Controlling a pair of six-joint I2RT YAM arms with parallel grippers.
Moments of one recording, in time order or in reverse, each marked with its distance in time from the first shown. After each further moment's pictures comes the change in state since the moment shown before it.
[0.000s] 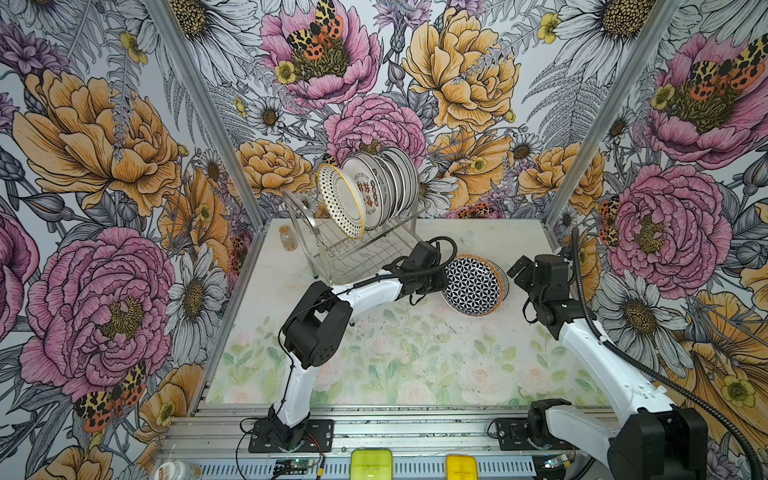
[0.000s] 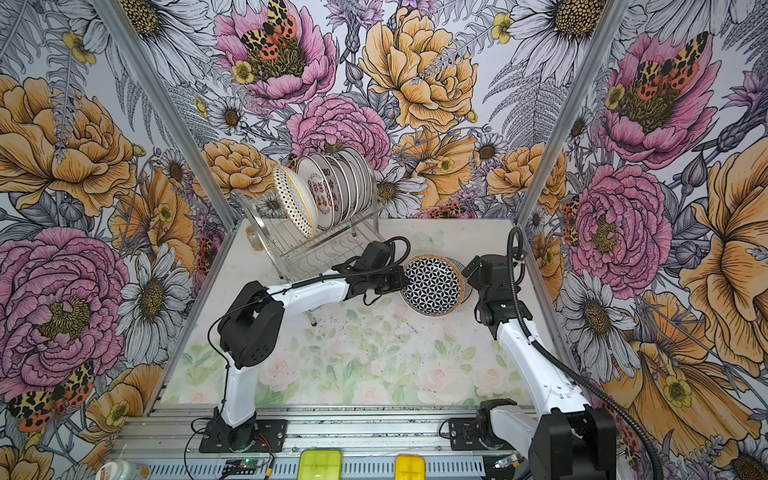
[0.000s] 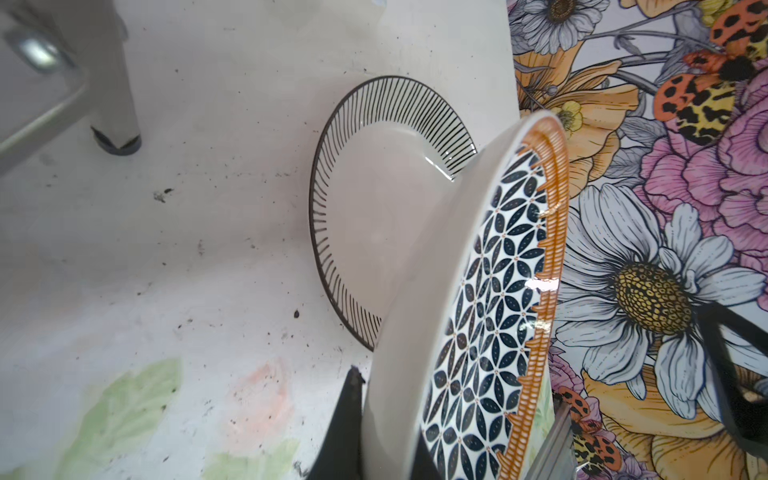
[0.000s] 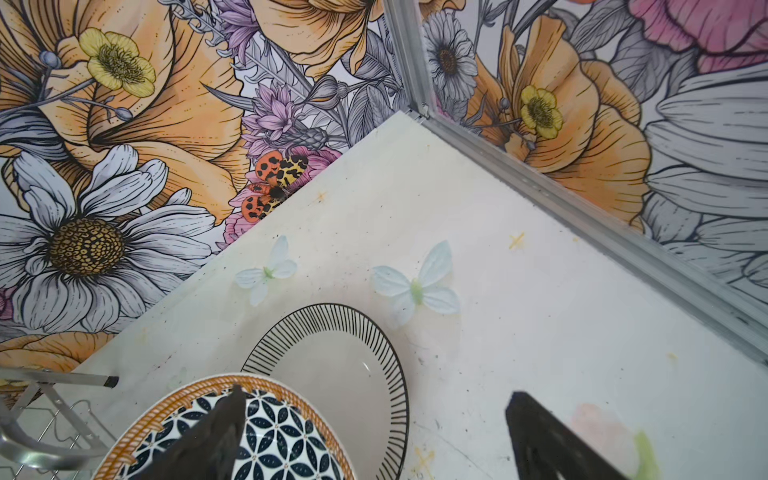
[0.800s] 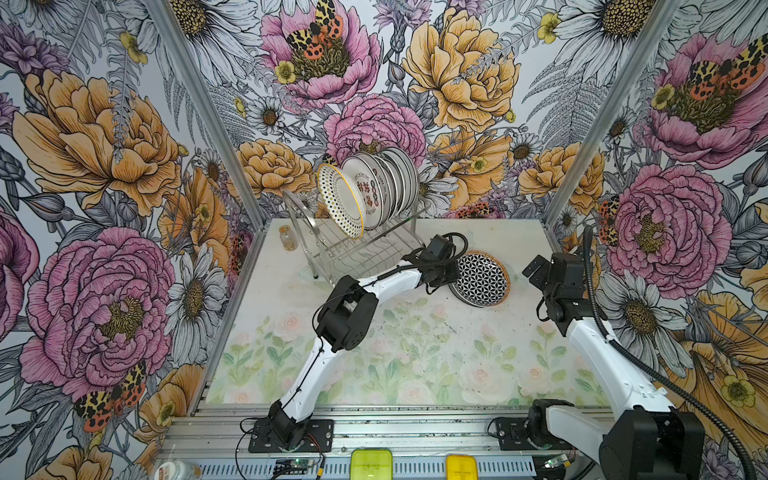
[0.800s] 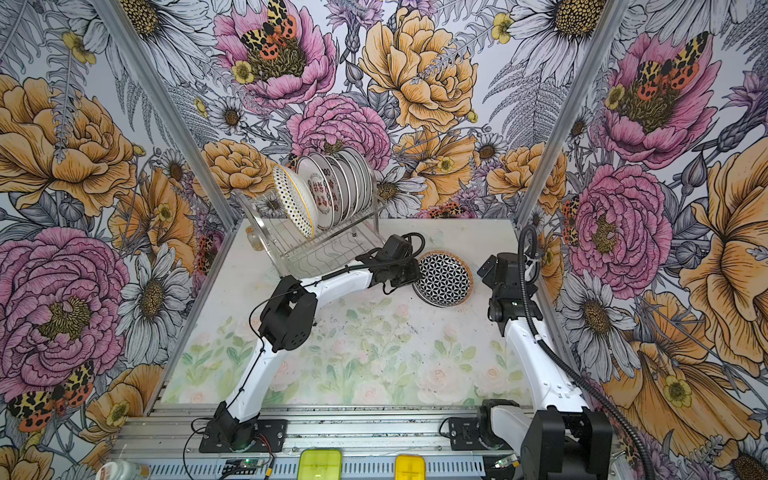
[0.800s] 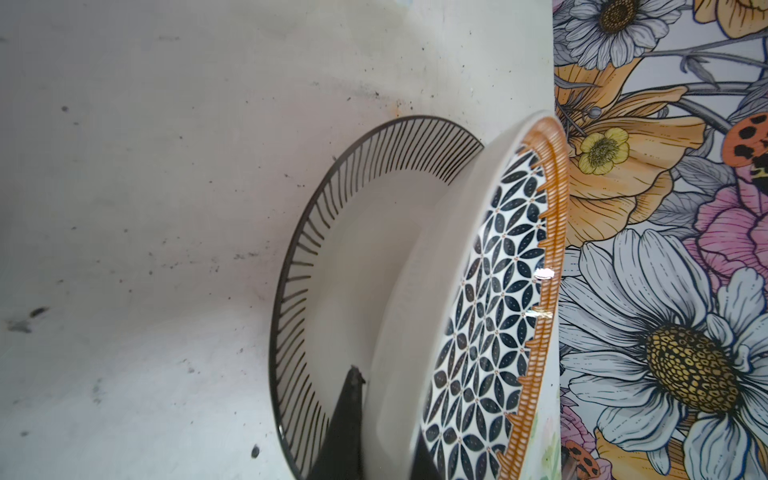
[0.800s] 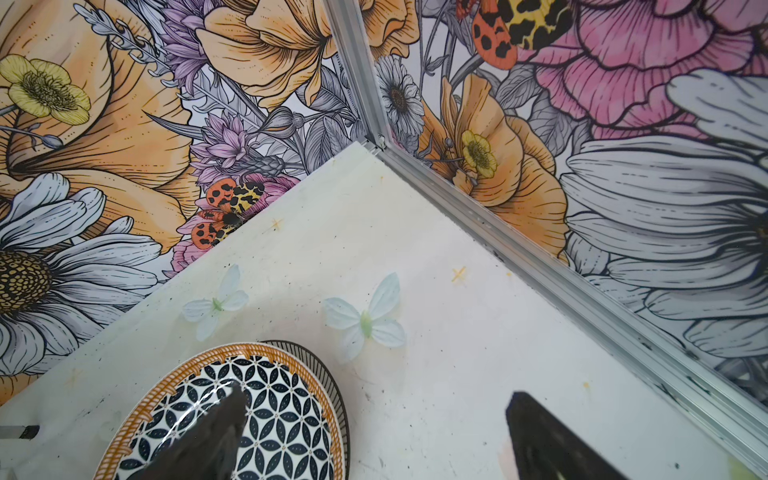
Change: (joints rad) left arm 0.001 0.296 0.387 -0.134 0.001 -0.049; right arm -0.119 0.002 0.008 -0.002 -0.023 -0.103
